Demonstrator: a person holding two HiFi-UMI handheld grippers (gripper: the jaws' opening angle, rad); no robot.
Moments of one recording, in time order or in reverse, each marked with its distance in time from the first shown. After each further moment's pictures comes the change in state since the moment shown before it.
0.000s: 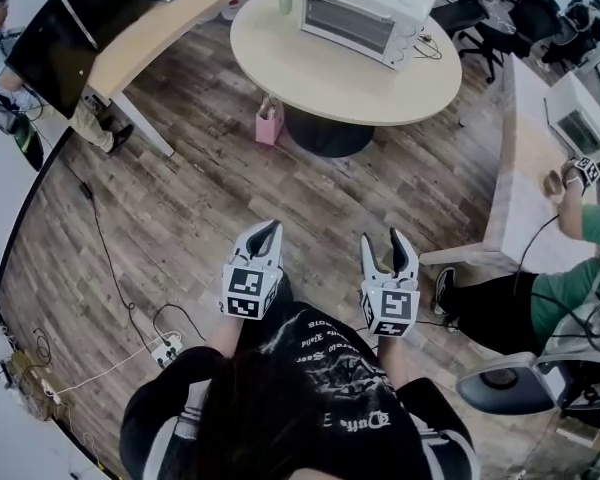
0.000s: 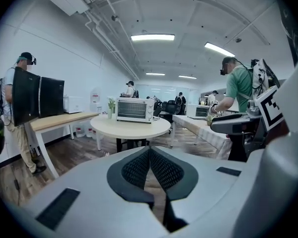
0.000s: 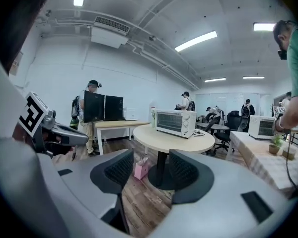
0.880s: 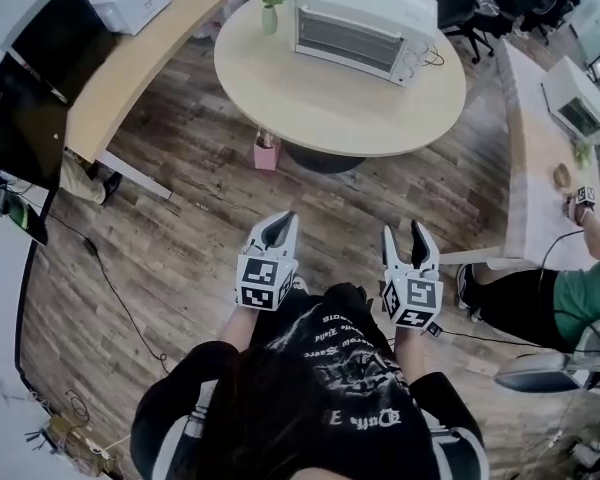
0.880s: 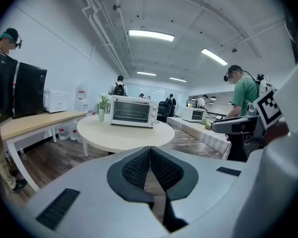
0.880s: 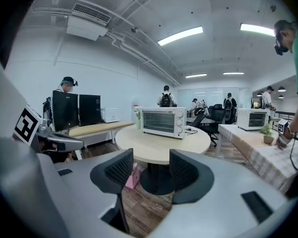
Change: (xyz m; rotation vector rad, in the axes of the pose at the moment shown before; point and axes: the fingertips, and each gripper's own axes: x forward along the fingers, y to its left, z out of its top) left arm 0.154 0.178 0.076 0.010 0.010 -0.178; right arm 0.199 0.013 0.070 0.129 0.033 -0.205
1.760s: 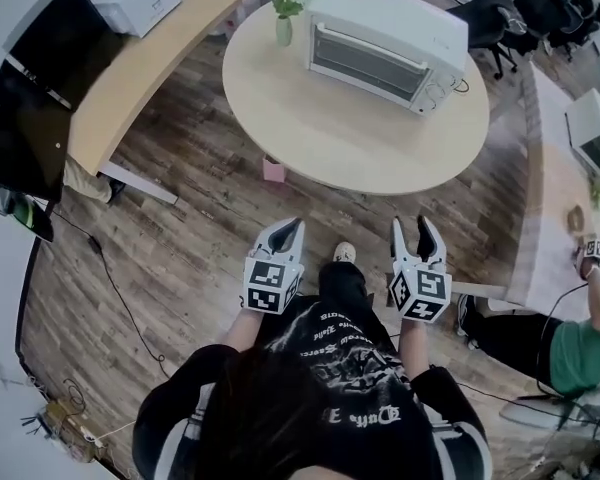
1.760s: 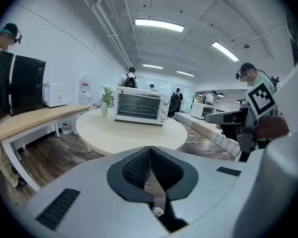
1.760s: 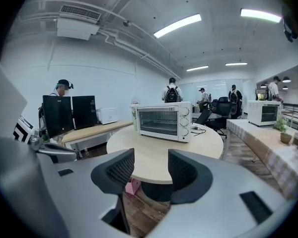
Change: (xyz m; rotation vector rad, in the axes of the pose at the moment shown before) left arm 0.118 0.054 0.028 -0.037 0.072 0.049; right arm 0.158 -0.048 0.042 0.056 0.037 0.051
